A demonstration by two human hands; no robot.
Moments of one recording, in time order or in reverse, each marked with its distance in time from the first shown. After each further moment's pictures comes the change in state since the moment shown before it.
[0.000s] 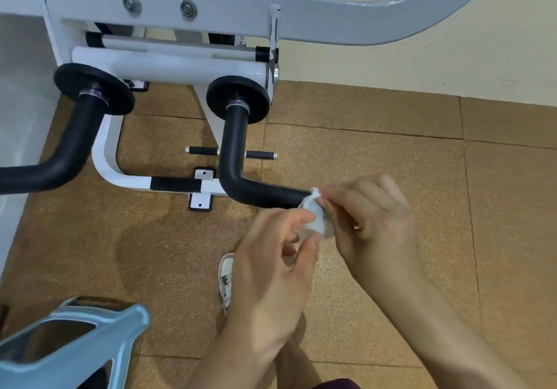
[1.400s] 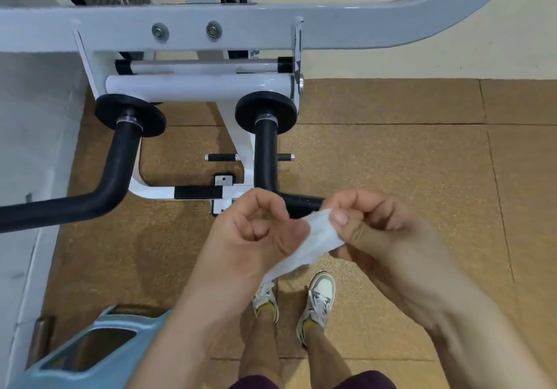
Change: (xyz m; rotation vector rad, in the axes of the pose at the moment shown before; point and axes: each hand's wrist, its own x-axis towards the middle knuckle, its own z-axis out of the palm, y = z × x) left_hand 0.046 0.006 -0.090 -0.622 -0.351 -0.369; right_hand 0.033 -0.061 -0.016 1.308 -0.434 0.778
